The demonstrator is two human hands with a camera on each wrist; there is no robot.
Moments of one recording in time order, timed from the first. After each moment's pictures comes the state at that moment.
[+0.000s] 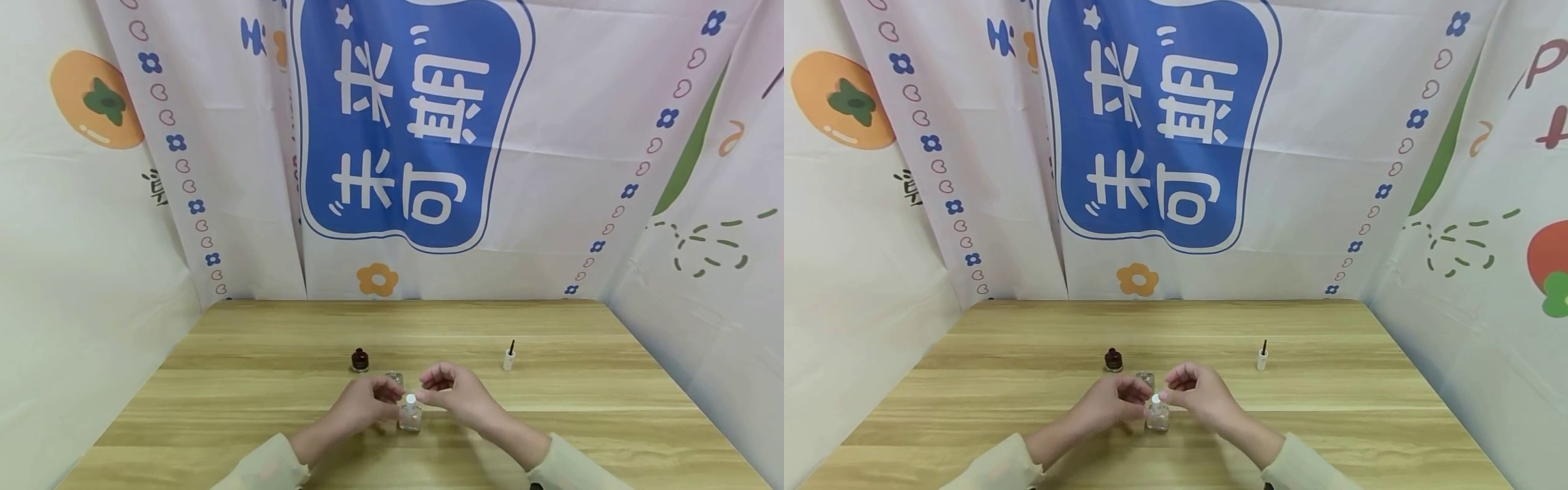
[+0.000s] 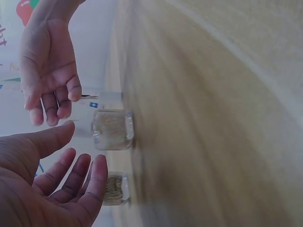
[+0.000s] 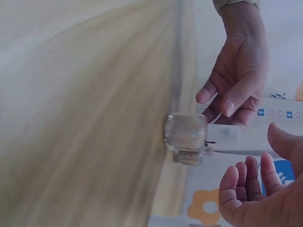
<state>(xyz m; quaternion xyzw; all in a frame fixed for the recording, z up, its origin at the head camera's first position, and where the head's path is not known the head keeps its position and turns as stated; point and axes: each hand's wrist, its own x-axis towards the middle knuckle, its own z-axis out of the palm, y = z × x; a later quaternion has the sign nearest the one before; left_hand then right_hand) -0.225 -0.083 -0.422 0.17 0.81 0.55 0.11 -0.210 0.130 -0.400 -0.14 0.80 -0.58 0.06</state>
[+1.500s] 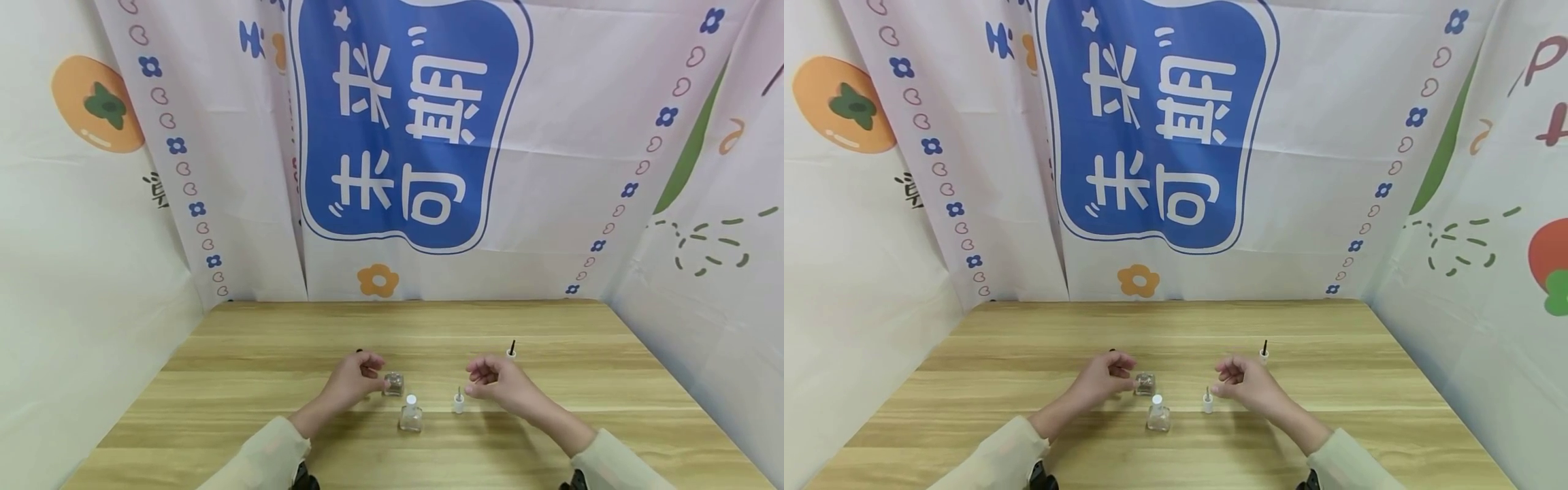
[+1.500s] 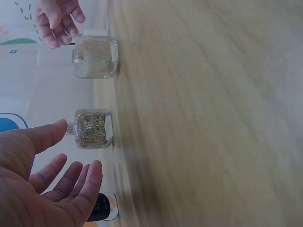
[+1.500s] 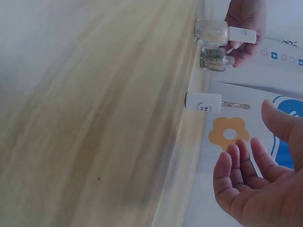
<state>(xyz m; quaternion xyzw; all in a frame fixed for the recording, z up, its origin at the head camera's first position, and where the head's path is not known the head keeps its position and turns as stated) -0.264 -0.101 -0.430 0.14 0.86 0.49 0.03 -0.233 0.208 -0.416 -0.15 0.83 -0.53 0.03</state>
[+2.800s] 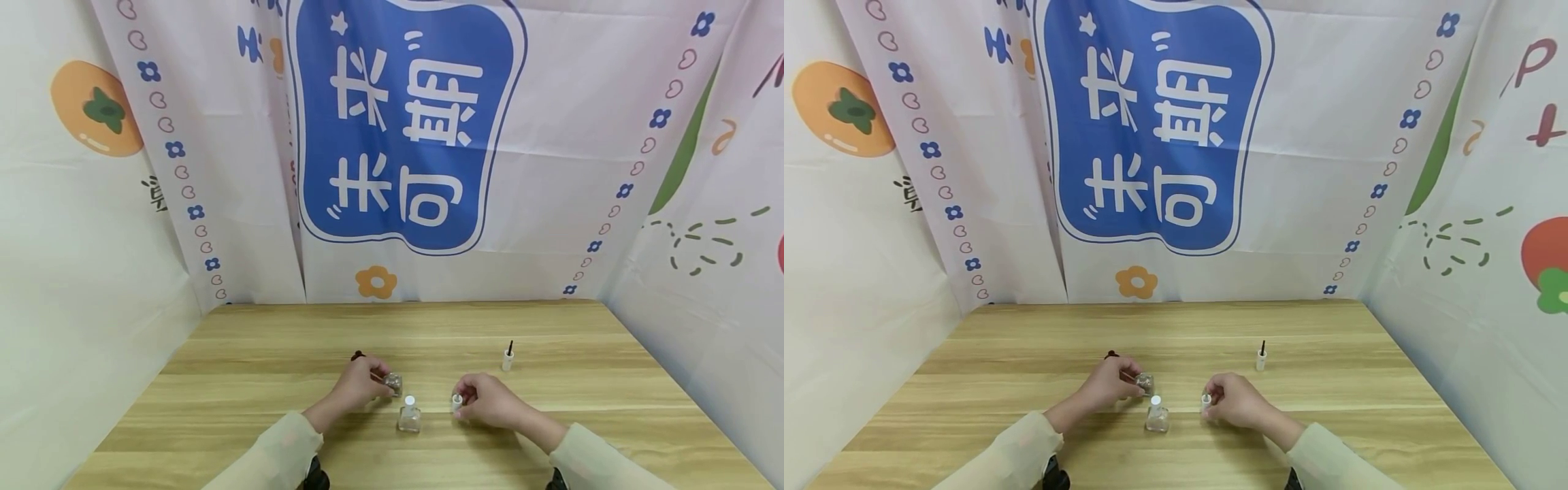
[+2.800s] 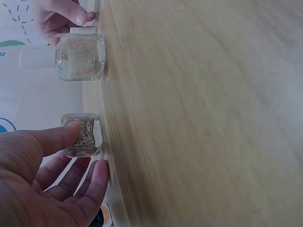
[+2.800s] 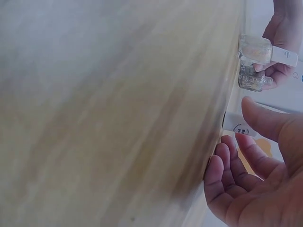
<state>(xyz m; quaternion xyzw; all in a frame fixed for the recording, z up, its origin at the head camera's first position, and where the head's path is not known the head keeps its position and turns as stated) -0.274 -0.089 -0.441 0.17 0.87 0.47 0.04 -0.233 0.189 -0.435 -0.20 0.88 -0.43 0.07</state>
